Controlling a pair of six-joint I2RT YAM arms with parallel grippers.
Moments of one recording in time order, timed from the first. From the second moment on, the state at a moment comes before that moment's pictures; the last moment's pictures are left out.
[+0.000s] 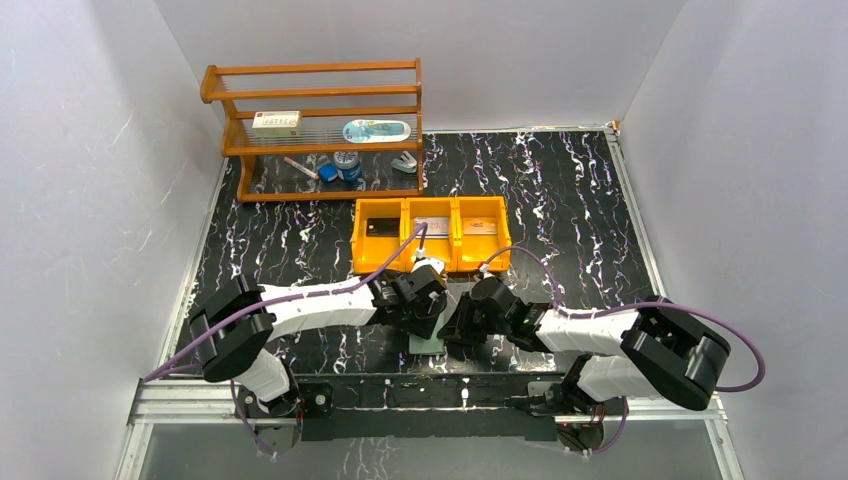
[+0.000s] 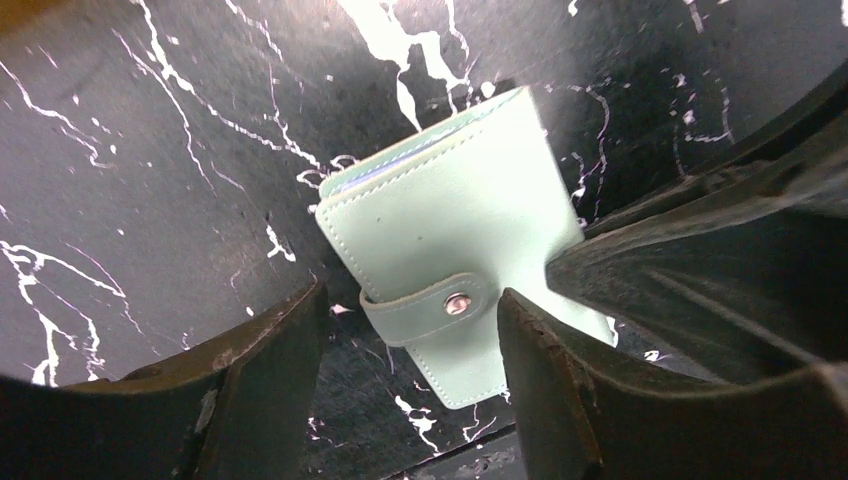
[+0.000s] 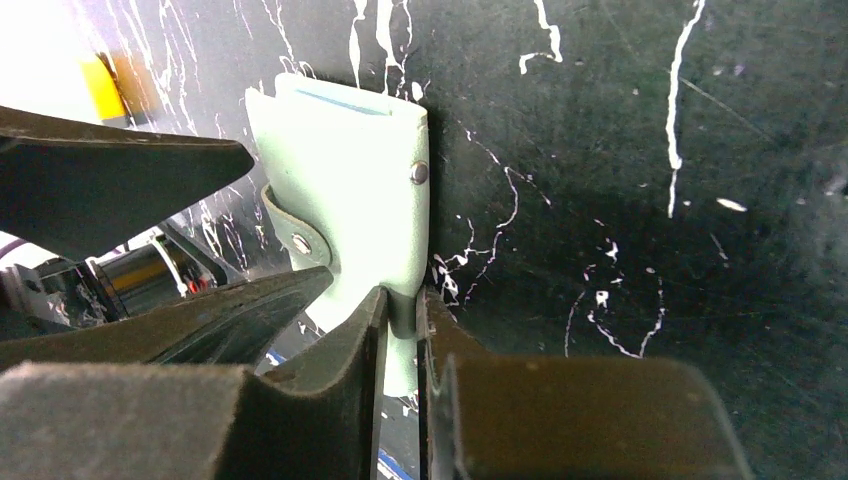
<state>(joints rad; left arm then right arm) -1.10 1.55 0.90 -0.51 -0.20 -0.59 0.96 1.28 0.34 0.18 -0.13 1.15</state>
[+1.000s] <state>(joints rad) -1.10 1.61 0.96 -0.54 -0.17 -0.53 0.97 1.29 0.36 0.16 -0.11 1.18</state>
